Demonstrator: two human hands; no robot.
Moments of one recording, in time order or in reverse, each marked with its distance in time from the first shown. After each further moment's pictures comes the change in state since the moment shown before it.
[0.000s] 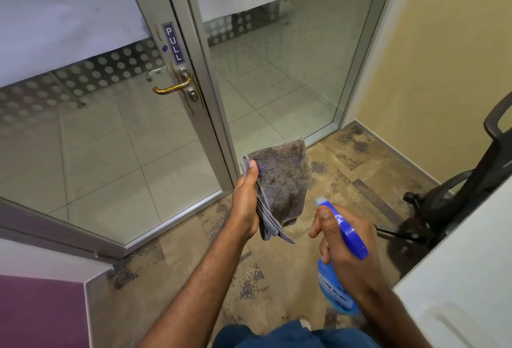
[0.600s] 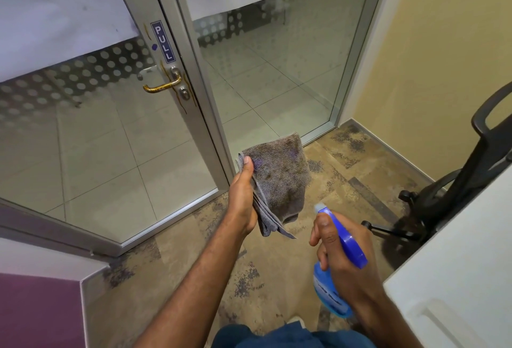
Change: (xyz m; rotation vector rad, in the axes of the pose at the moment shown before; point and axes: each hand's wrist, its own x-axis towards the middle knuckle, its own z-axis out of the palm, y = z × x) left_hand -0.003 -0.016 0.028 -0.044 0.017 -0.017; right_hand -0.012 0.019 -0.030 0.026 -0.016 0.010
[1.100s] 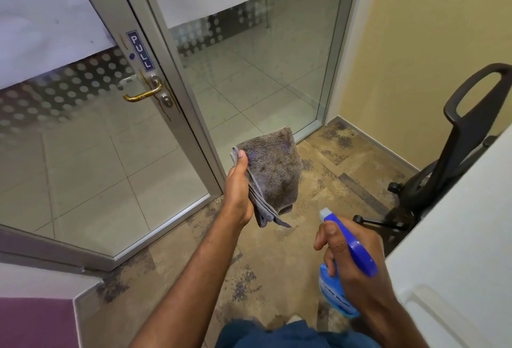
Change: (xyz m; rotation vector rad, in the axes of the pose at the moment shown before) left_hand 0.005 -0.007 0.030 0.040 -0.020 0.014; right_hand -0.016 0.011 -0.038 -0.010 0.056 -0.034
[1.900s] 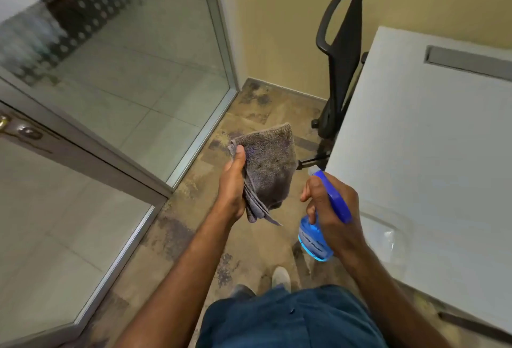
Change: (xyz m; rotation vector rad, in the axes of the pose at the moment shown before) left_hand -0.042 -0.093 0.101 0.356 -0.333 -0.232; right_hand -0.033 0.060 -0.071 0.031 0.474 0.132
